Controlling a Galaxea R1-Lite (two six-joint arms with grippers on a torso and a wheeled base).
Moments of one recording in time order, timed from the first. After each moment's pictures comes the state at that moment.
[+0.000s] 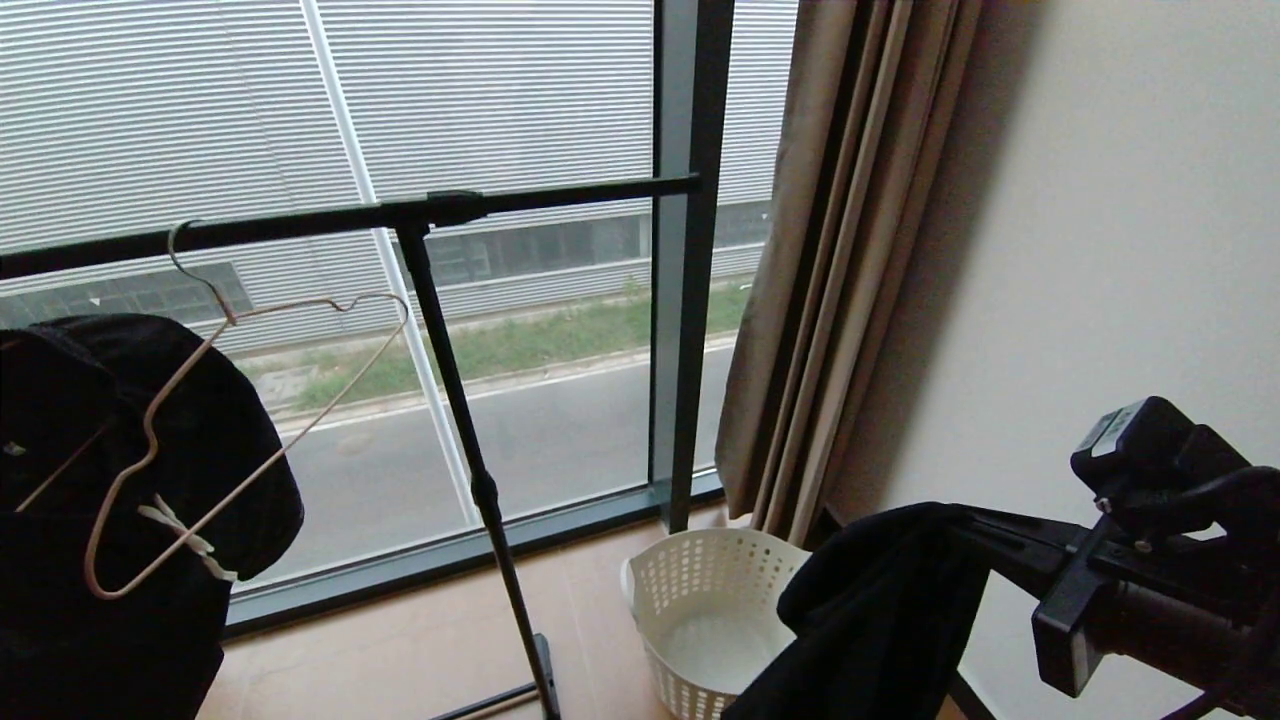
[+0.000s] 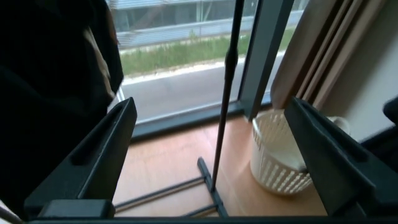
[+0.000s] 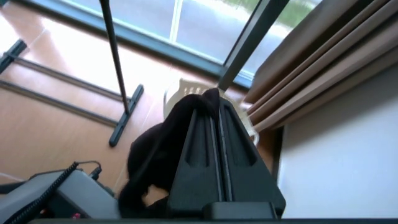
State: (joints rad) left arm 0.00 0.00 0.00 0.01 0.00 0.00; right arm 0.66 1.24 -0.48 -0.38 -0.16 -0.18
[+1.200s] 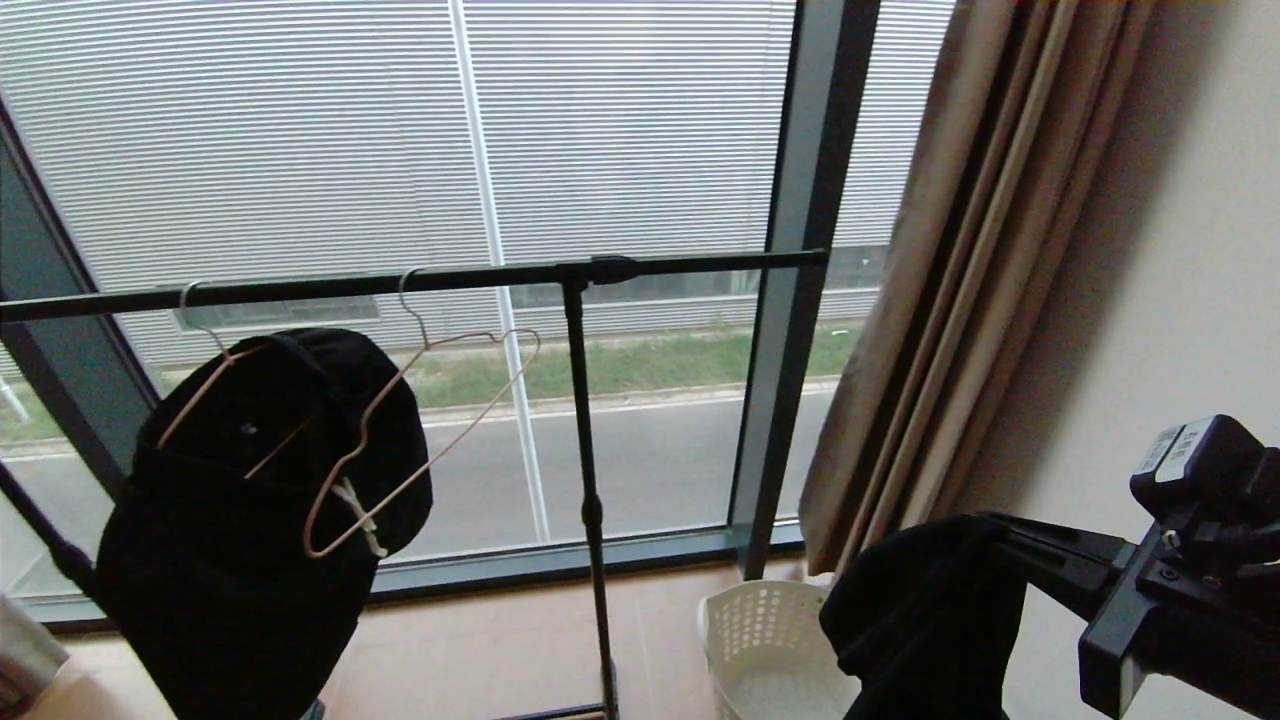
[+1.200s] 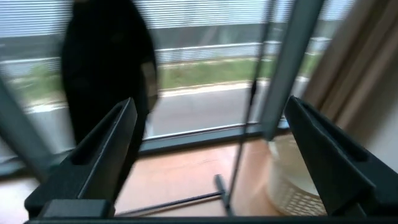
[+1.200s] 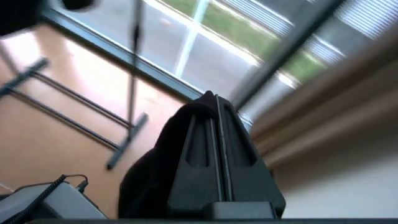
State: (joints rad) left arm 0.00 0.00 0.00 0.01 -0.01 0.00; right arm 0.66 1.16 -0.44 -0.38 -0.16 -0.22
